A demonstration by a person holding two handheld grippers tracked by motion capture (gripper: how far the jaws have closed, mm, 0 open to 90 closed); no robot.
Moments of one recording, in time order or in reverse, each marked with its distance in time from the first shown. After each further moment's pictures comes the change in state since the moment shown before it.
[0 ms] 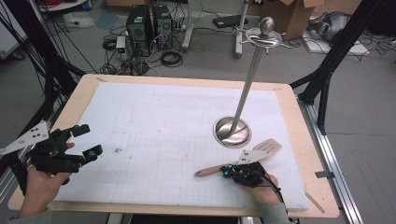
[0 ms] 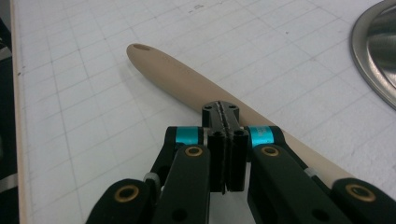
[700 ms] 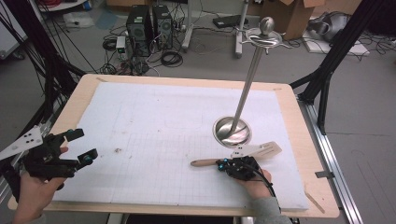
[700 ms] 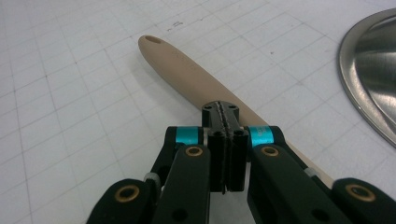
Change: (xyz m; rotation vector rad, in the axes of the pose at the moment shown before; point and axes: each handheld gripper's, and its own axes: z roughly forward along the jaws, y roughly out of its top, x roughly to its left) left arm -0.003 -0.006 -0.014 0.006 0.042 -0.003; right arm -0.005 0.015 0.017 -0.002 -0.053 0.018
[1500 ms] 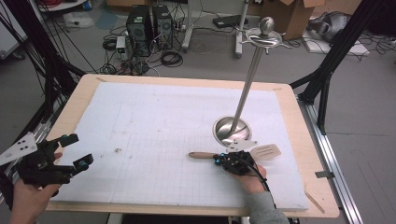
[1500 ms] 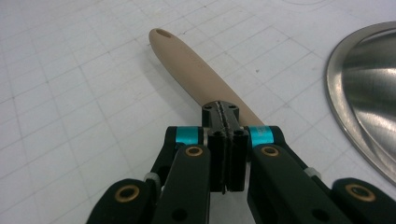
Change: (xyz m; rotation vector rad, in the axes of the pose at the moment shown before) left arm -0.005 -0.007 -0.014 0.018 0.038 -0.002; right arm -0.004 0.012 0.014 -0.001 -0.049 0.003
